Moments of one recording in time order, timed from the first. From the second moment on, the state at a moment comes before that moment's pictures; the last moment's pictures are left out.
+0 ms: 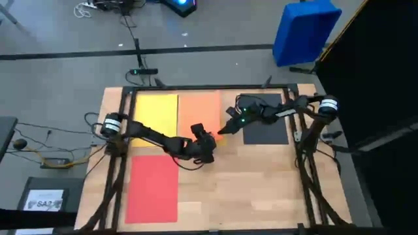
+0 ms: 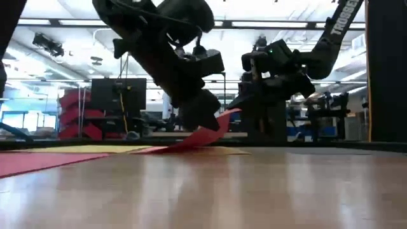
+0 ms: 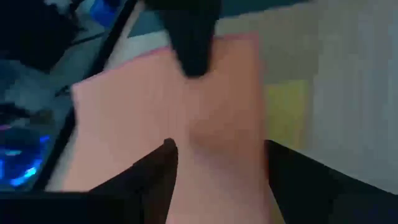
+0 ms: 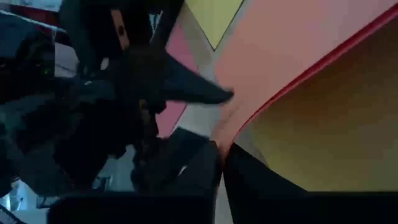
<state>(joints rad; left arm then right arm) -0.16 1.89 1.08 -0.06 -0.78 -0.01 -0.39 1.71 0.67 0.56 -0.67 0.86</state>
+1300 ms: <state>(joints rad) -0.20 1.89 1.08 -0.15 -0.85 -0.01 -0.41 1.71 0.67 0.56 -1.01 0.92</state>
